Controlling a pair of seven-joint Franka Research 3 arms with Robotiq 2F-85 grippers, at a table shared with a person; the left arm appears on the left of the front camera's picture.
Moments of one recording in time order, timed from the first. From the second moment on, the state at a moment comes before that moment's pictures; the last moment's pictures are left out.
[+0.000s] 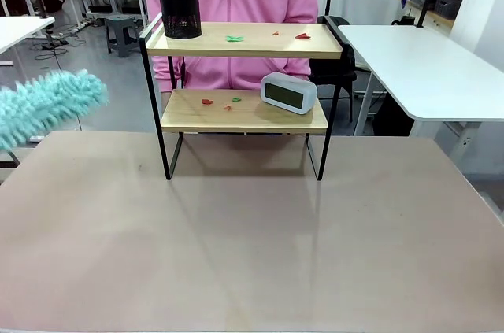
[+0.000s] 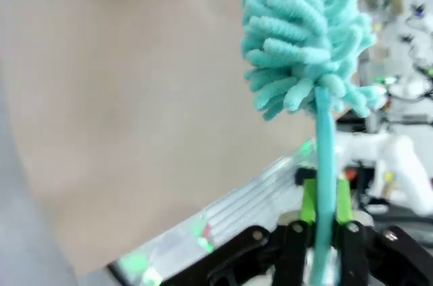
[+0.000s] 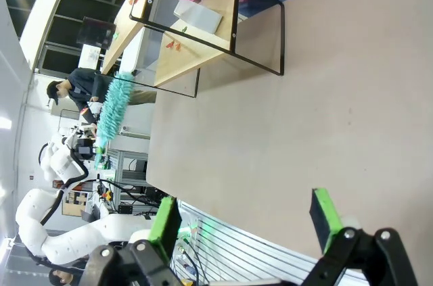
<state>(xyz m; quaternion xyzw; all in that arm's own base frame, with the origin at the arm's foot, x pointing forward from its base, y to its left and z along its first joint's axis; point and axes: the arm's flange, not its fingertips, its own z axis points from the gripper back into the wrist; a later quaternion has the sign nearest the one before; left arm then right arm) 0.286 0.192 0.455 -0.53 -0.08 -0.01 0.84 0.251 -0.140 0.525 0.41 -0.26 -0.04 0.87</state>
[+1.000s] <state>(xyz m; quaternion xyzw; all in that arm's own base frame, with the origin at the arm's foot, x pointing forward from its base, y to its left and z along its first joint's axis) 0.285 0.192 0.452 -0.52 -0.08 -0.01 0.85 0.251 -0.140 0.525 0.41 -0.26 -0.04 0.87</state>
